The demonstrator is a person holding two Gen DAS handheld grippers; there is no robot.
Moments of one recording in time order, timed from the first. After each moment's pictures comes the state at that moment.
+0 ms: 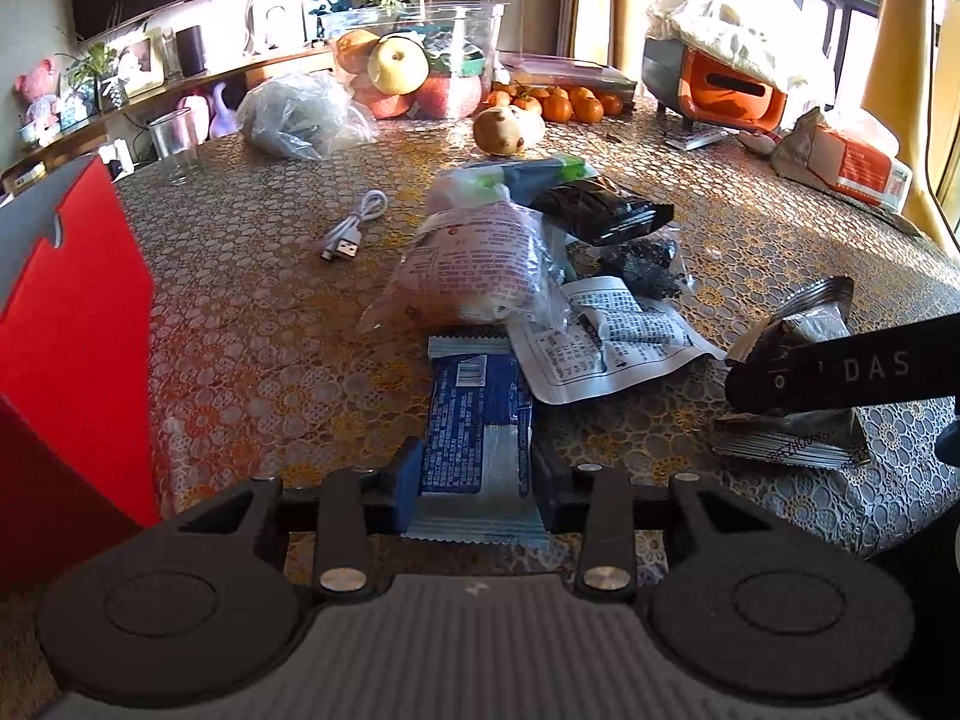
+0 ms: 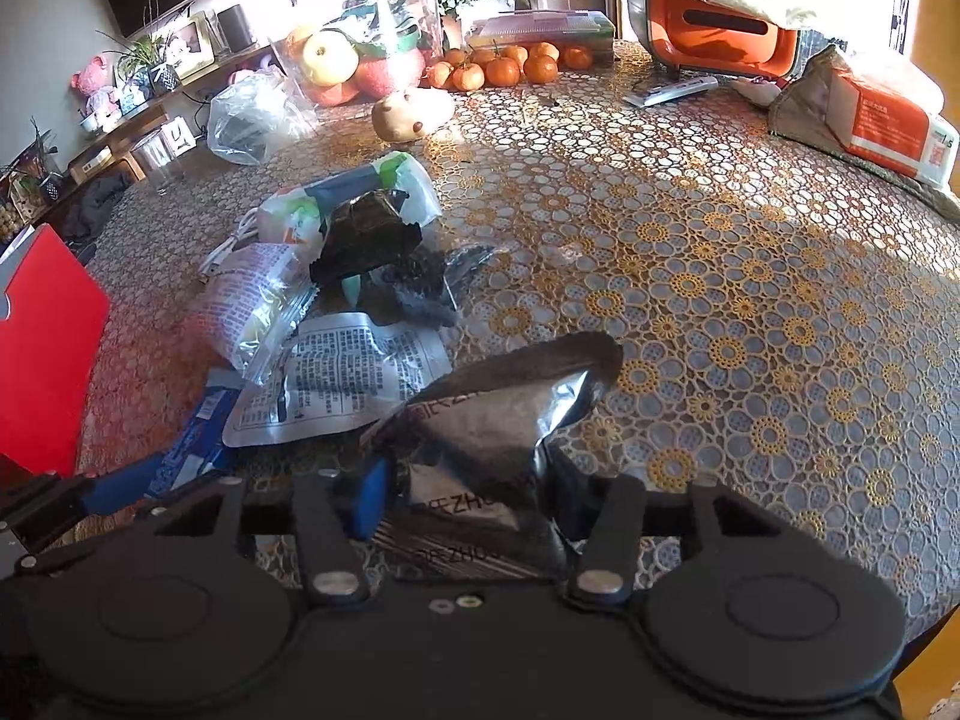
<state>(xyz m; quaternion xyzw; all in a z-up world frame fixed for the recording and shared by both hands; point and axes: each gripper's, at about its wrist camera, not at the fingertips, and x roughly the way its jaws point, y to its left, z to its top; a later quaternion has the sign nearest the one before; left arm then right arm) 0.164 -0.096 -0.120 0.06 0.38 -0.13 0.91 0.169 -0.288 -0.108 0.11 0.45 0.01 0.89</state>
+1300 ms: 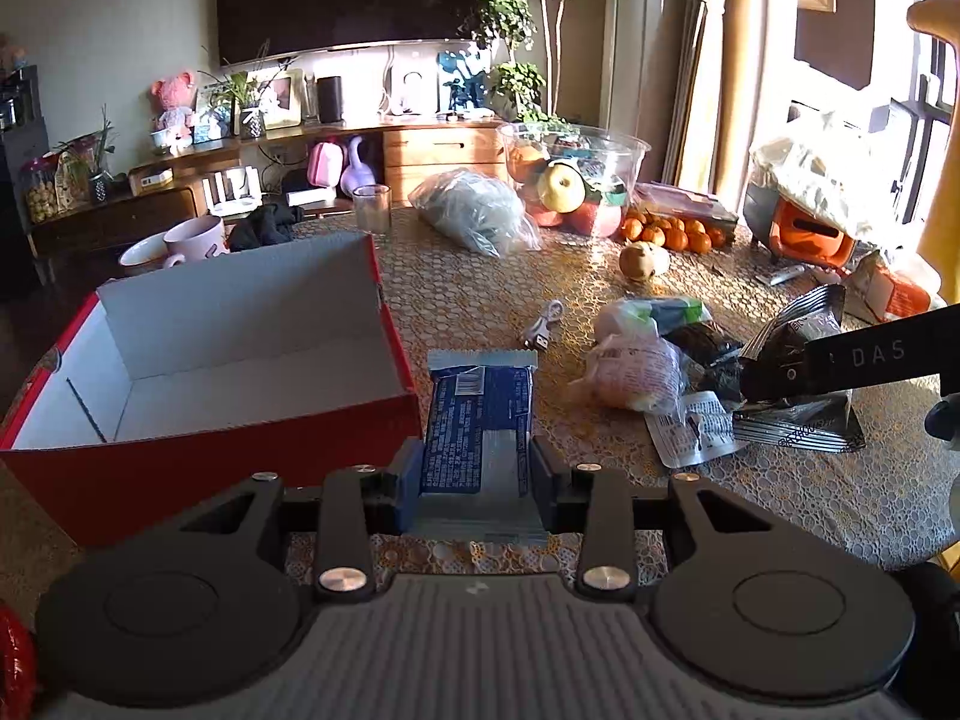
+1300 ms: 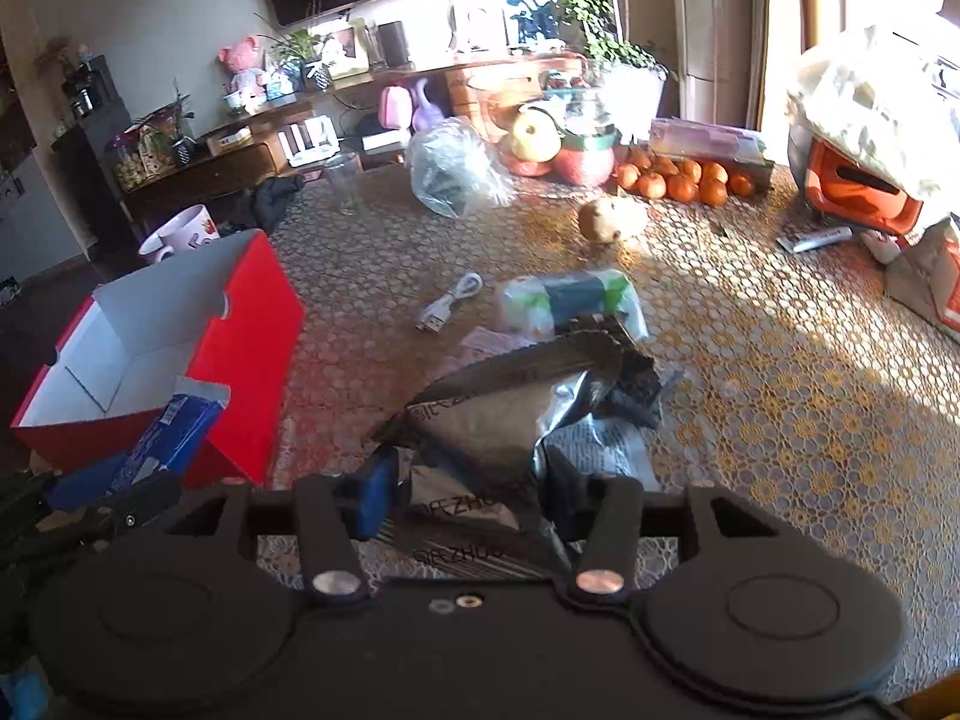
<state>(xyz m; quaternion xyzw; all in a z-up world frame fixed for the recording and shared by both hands) 0.082 0.005 -0.021 0.00 0.31 -0.03 0.95 0.147 -0.213 -0.011 0.04 0.40 0.14 0.90</state>
